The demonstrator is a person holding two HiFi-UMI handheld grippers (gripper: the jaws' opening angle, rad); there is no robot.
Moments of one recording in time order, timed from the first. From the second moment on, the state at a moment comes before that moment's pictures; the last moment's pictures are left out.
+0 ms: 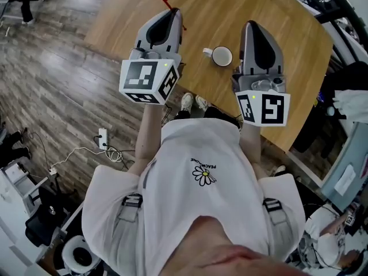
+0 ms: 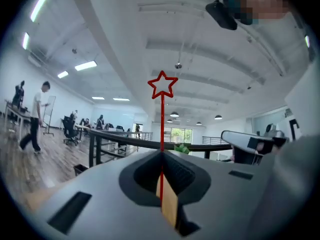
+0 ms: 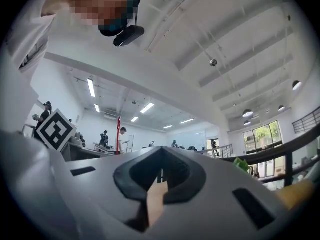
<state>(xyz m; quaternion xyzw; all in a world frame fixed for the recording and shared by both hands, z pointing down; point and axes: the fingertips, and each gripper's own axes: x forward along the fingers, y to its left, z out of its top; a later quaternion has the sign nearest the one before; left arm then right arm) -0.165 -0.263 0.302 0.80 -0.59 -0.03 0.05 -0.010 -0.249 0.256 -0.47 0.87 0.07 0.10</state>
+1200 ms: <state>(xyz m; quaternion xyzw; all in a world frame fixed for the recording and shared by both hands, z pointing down) -0.302 -0.132 0.228 0.63 -0.76 -0.01 -0.12 -0.166 -0.192 0.252 -0.31 0.94 0.10 0.11</state>
